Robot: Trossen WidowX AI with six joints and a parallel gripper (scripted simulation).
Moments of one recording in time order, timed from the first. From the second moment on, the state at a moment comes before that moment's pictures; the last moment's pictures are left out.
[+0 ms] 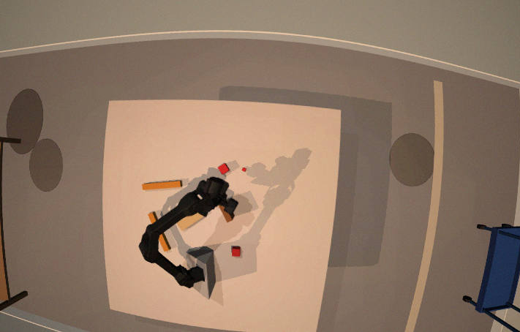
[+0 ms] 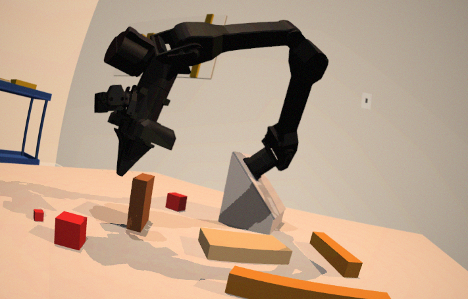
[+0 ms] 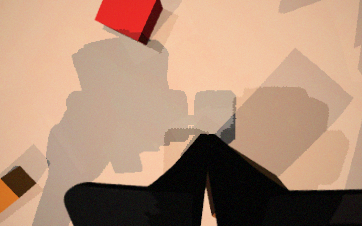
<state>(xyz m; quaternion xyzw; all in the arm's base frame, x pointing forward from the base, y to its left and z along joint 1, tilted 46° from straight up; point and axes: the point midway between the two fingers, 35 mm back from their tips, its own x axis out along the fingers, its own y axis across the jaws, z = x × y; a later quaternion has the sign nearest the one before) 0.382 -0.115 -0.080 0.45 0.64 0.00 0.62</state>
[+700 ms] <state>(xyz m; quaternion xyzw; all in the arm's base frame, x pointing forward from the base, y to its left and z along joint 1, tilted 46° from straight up) 0.305 -0.163 -0.101 0.61 0.66 -0.14 0.41</state>
